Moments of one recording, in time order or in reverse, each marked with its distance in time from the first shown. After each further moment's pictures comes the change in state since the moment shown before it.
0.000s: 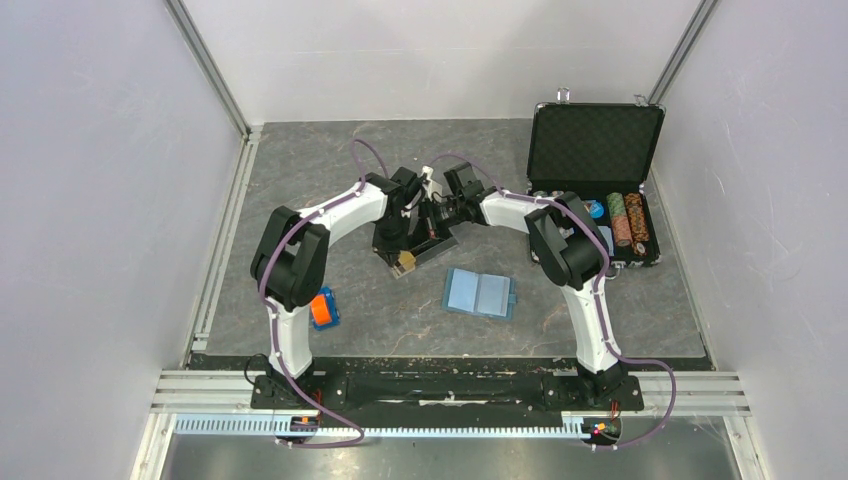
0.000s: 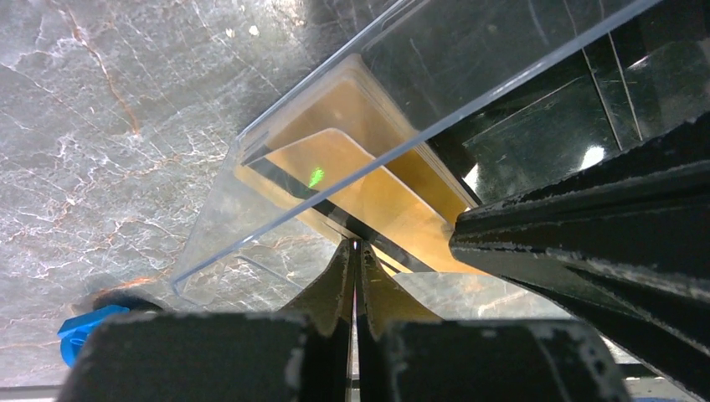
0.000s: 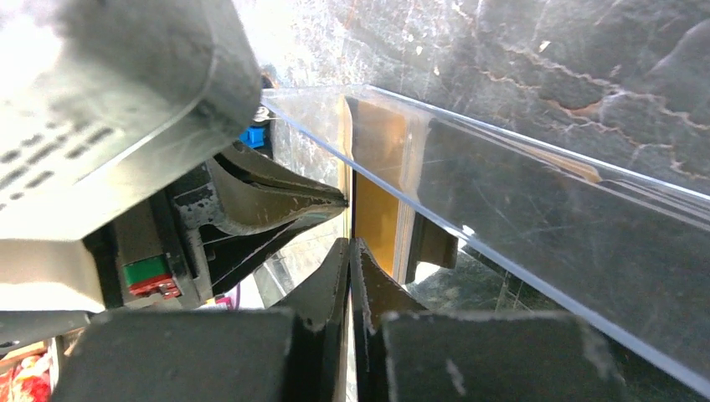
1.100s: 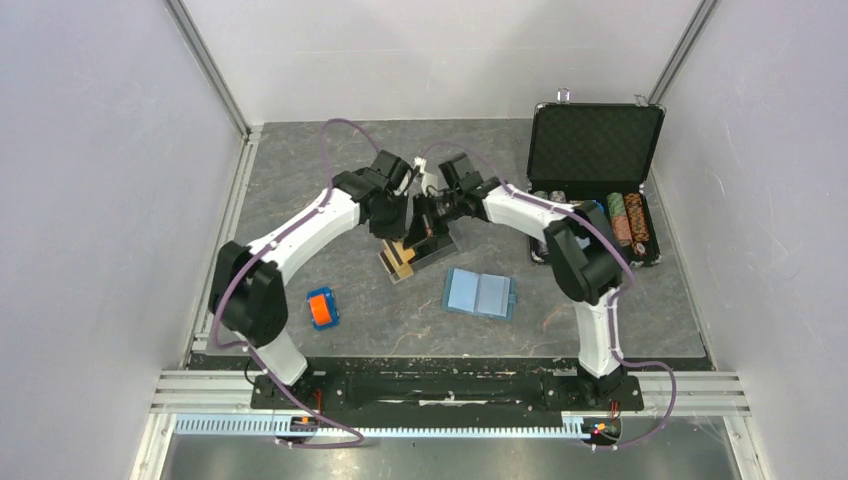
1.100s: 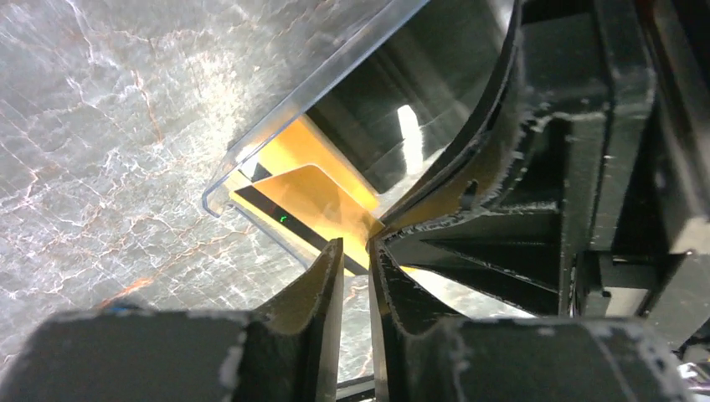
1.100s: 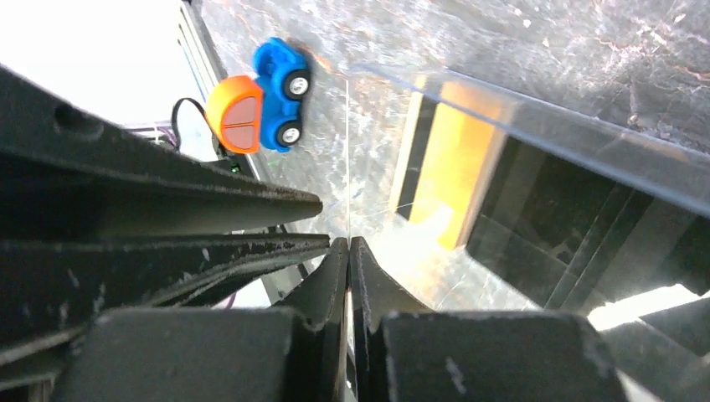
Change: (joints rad) left arm -0.016 -0.254 -0.066 0.108 0.009 0.002; right arm 0.048 -0.117 0.016 -0.157 0.066 -0.079
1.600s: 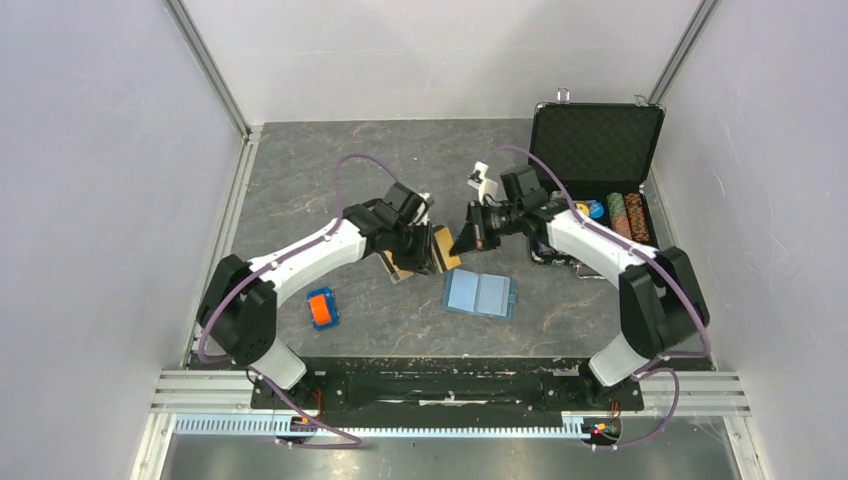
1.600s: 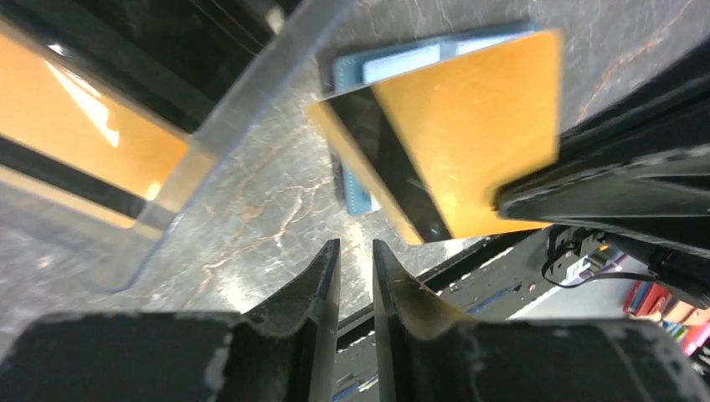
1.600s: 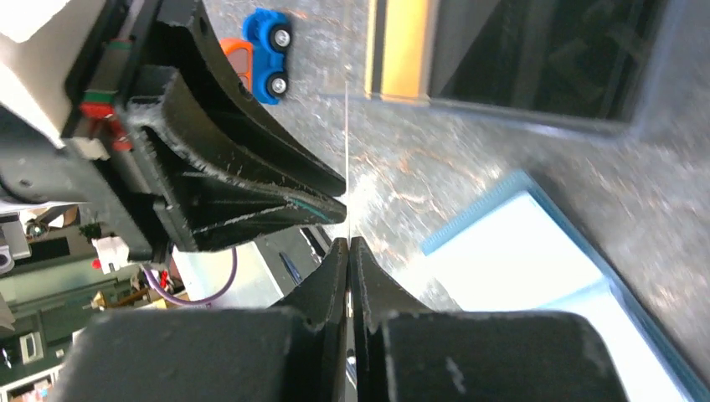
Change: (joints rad) left arm -0.116 -0.170 -0.224 0.216 0.251 -0.145; right arm -0.130 -0.490 -0.407 -0.002 0.072 0.006
